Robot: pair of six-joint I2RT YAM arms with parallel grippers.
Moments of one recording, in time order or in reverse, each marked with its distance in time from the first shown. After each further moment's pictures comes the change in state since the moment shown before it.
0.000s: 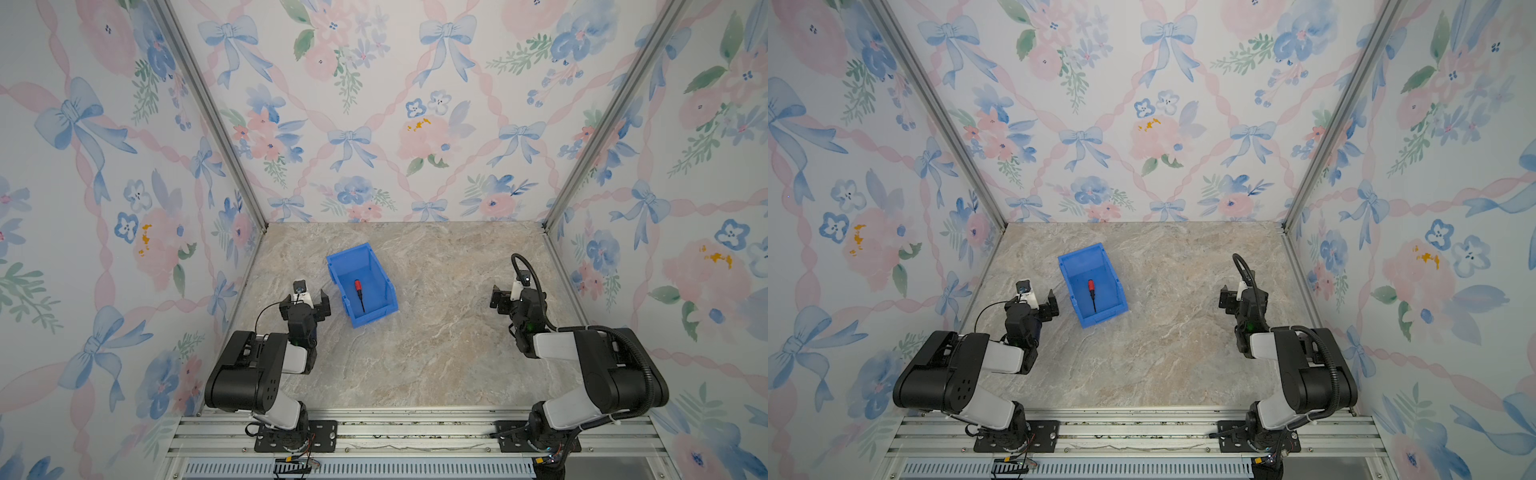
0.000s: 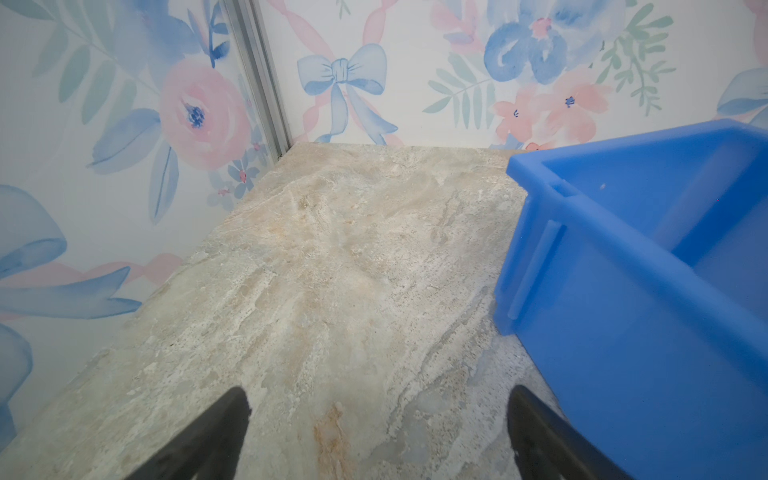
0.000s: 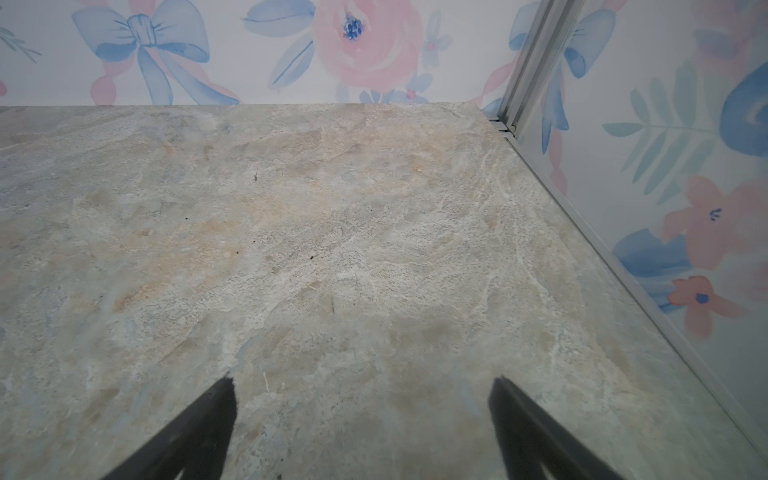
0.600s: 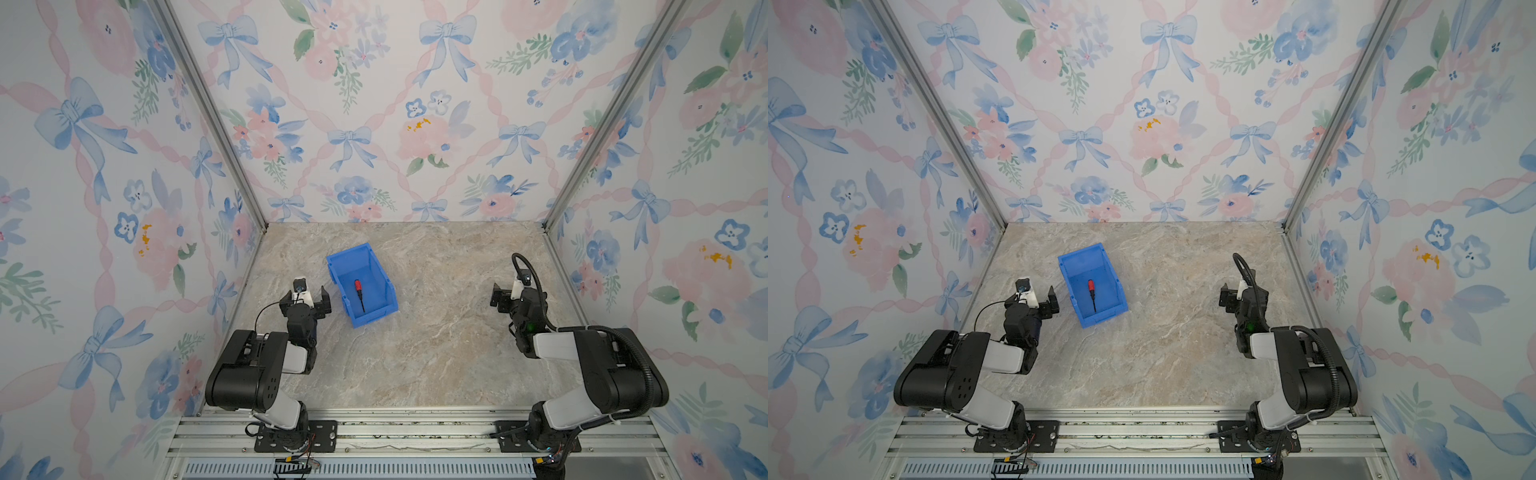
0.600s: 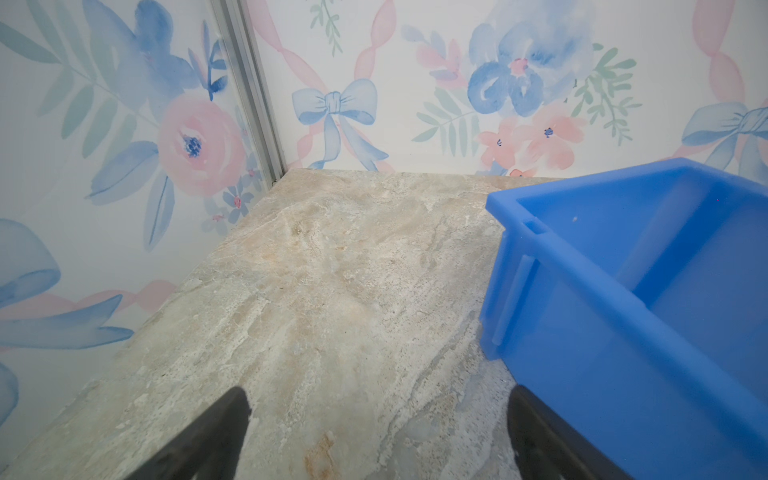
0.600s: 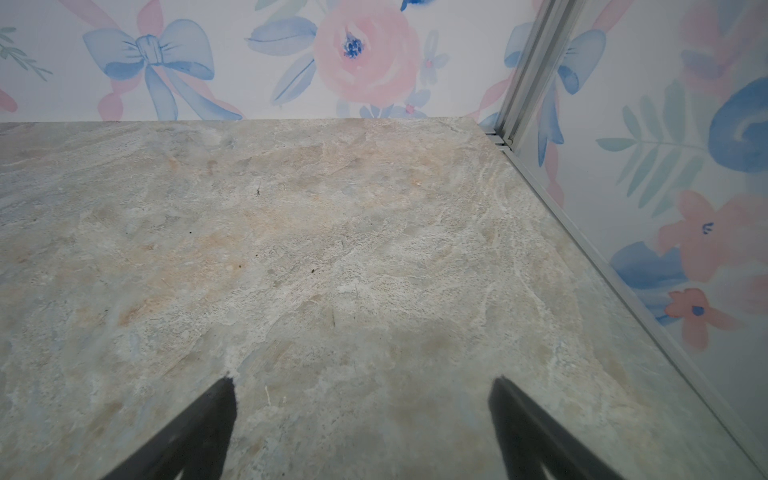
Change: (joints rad) left arm 0.000 0.003 0.000 0.055 0.016 0.014; right arm 0.000 0.000 0.000 0.022 0.000 -0.003
